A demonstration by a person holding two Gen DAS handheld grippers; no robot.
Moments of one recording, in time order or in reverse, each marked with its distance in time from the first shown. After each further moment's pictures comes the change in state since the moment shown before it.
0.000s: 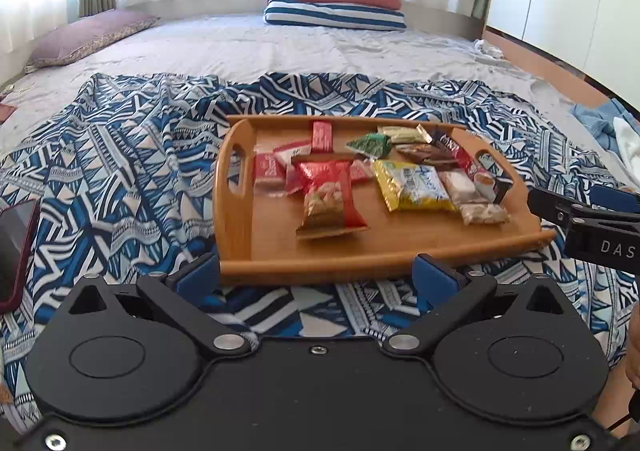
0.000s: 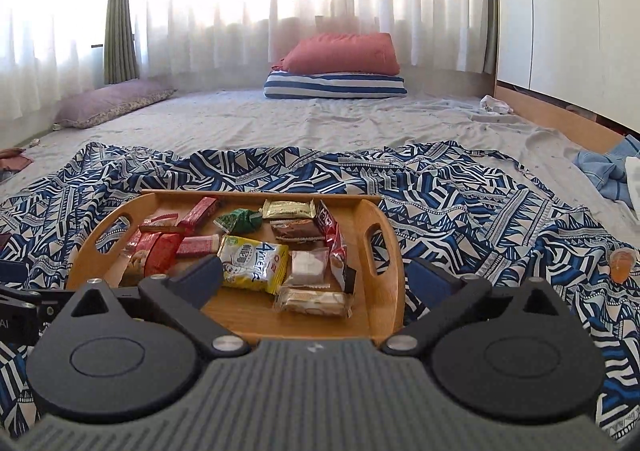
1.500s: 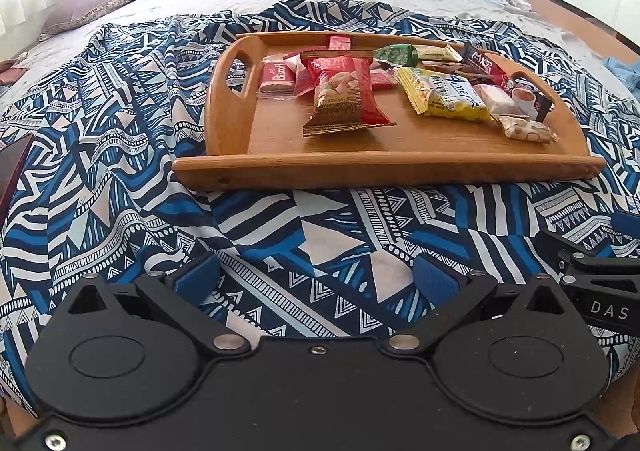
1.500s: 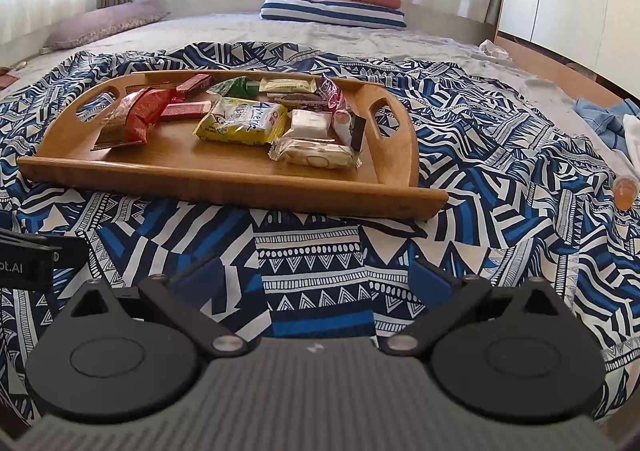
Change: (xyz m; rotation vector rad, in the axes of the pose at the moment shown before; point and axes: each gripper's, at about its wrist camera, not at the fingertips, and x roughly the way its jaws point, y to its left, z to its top) left arm 0.051 -0.014 -0.051 0.003 0.119 0.091; right arm 0.024 0.015 -0.078 -0.057 0.194 -0.058
